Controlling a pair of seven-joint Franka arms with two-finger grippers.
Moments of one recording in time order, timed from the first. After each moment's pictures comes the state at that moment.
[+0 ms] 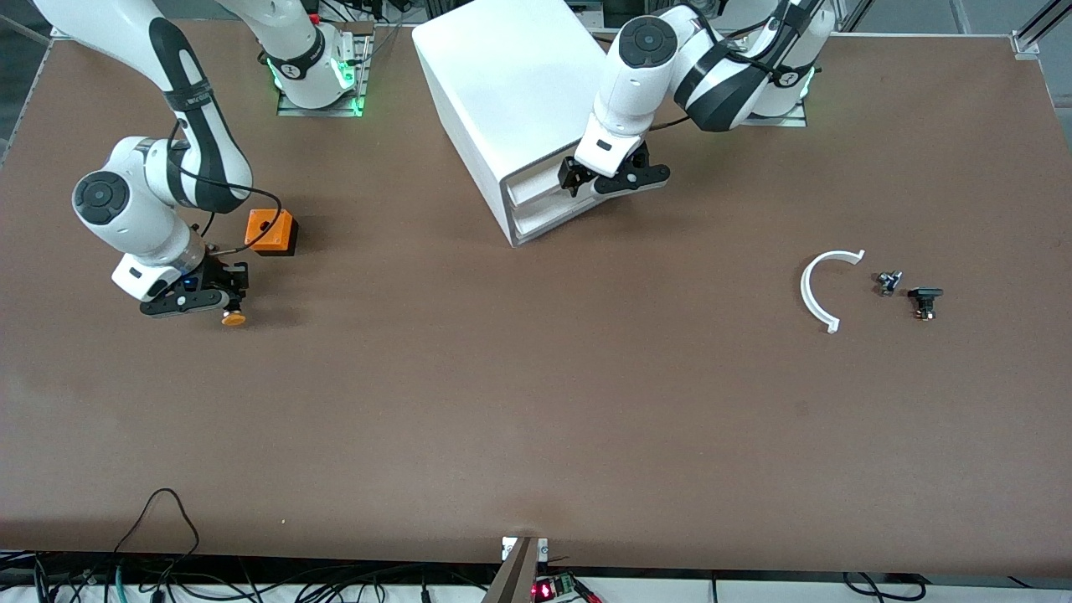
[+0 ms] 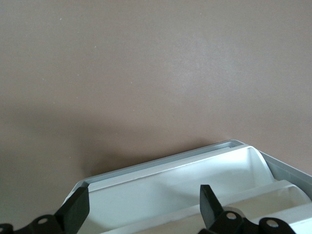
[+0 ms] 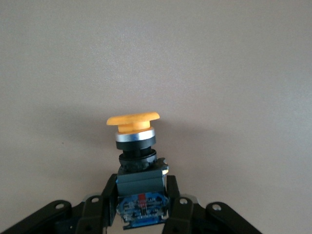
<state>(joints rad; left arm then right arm) 0.00 0.12 -0.82 -2.21 -0.01 2.36 -1.14 0.20 0.29 -0.29 -2.30 -0.02 2.65 -0.28</state>
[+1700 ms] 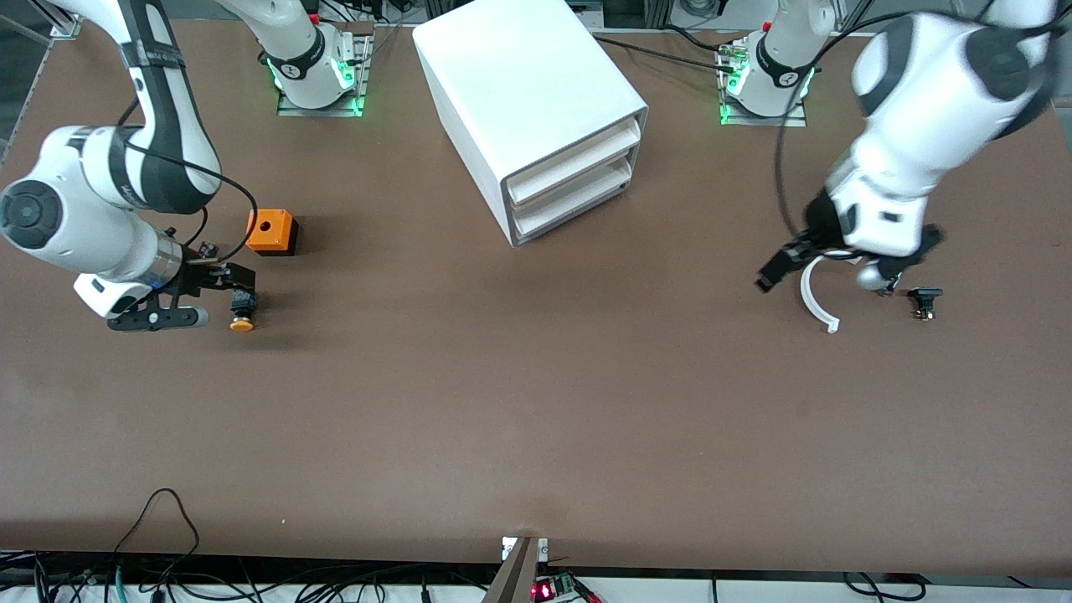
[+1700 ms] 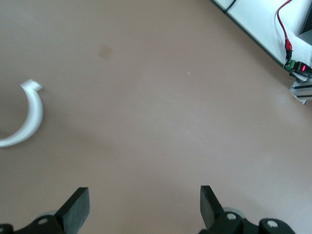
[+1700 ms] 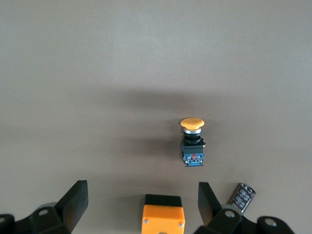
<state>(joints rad) 0.10 -0.02 -0.28 -1.89 -0.13 2.04 -0.71 0.22 0.24 -0.21 -1.86 0.05 2.00 -0.08</state>
